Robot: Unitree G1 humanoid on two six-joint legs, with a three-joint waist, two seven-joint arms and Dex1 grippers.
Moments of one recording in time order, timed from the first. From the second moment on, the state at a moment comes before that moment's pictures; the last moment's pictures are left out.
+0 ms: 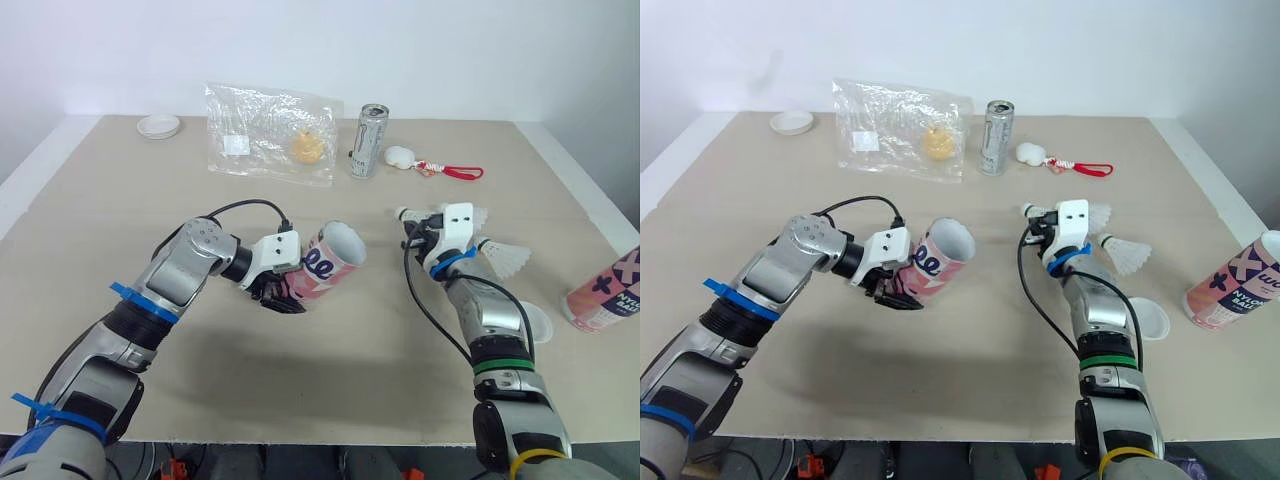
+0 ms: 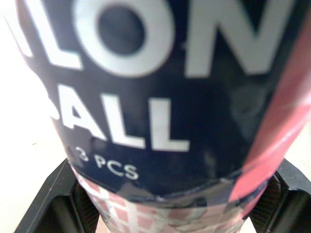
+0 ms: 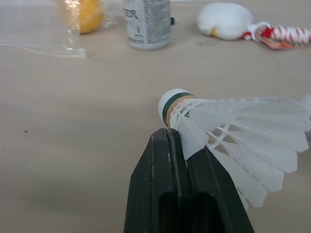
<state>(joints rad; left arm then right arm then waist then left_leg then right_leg) -0.80 0.56 -0.42 0.15 -0.07 0.44 -1.31 -0.62 -0.32 -0.16 0.49 0.22 0.18 0.39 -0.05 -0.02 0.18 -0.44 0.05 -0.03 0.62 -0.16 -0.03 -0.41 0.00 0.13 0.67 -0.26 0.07</state>
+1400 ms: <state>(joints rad) -0.84 0.53 -0.43 0.23 -0.04 0.39 -1.34 -0.65 -0.82 0.11 -0.16 0.27 -0.06 1.24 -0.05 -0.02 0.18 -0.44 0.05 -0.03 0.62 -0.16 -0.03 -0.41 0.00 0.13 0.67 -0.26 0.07</state>
